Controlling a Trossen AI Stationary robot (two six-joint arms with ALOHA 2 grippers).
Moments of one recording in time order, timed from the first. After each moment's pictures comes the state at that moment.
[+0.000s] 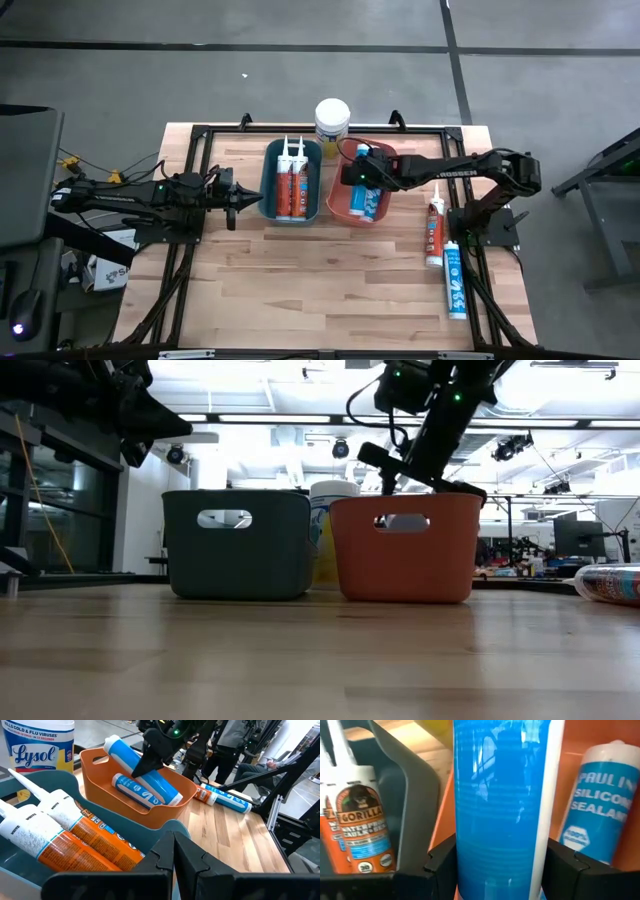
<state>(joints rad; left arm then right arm) -0.02 0.47 0.35 -0.06 -0.17 -0.35 -0.20 1.57 1.05 -0.51 0.33 1.35</state>
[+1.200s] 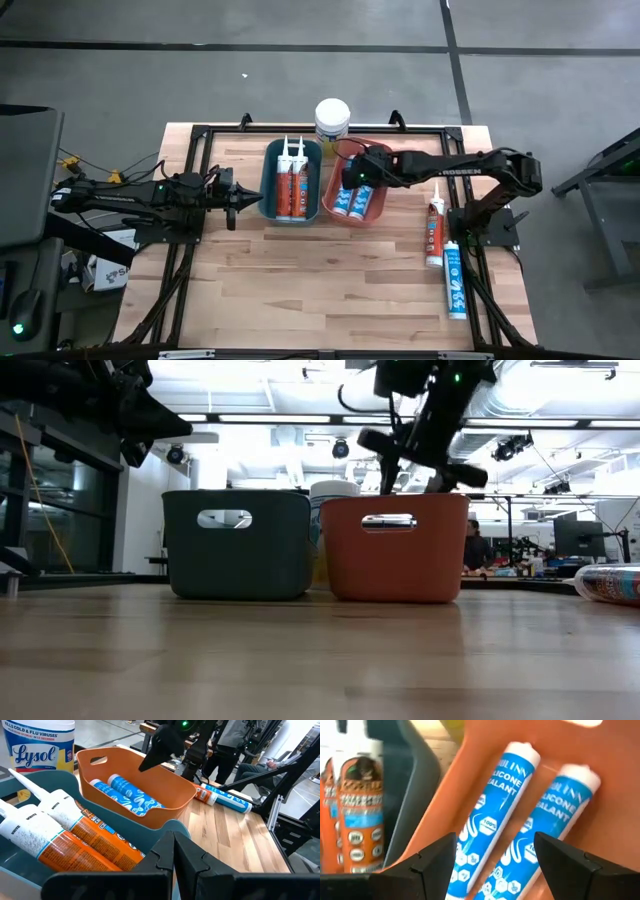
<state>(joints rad) -0.02 0.47 0.35 -0.06 -0.17 -0.35 -0.17 1.56 1.16 -0.69 0.35 1.17</state>
